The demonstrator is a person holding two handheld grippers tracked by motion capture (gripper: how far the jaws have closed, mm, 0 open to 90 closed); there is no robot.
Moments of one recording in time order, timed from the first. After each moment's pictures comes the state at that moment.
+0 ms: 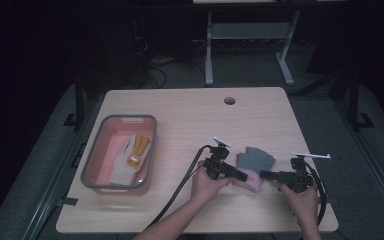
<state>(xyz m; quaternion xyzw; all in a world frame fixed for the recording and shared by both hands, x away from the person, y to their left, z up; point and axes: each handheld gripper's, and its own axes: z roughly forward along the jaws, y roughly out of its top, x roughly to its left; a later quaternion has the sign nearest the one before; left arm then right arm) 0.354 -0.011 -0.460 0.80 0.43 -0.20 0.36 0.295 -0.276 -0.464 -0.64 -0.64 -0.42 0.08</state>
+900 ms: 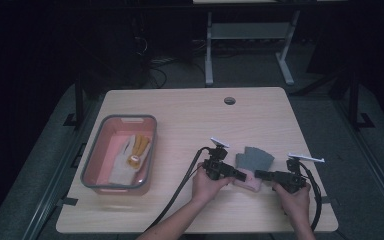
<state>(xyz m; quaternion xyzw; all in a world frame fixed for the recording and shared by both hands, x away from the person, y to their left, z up) 0.357 -0.008 -0.471 0.78 0.45 -0.23 0.37 0.300 -0.268 -0.484 -0.66 -0.59 -0.45 0.13</state>
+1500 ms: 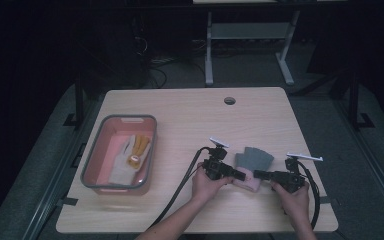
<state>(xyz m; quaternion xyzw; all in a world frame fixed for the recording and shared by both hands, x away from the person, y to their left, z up) 0.357 -0.005 -0.470 0.78 0.43 -0.23 0.38 0.301 -0.264 -0.480 -0.64 -0.60 -0.45 0.13</state>
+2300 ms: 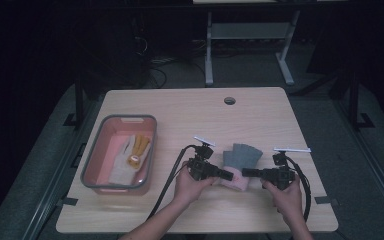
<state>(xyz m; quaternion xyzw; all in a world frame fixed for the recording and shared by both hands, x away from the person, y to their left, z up) 0.343 0.038 -0.441 0.79 0.41 -0.21 0.40 0.302 -0.227 -0.447 -0.58 -0.66 -0.46 0.13</state>
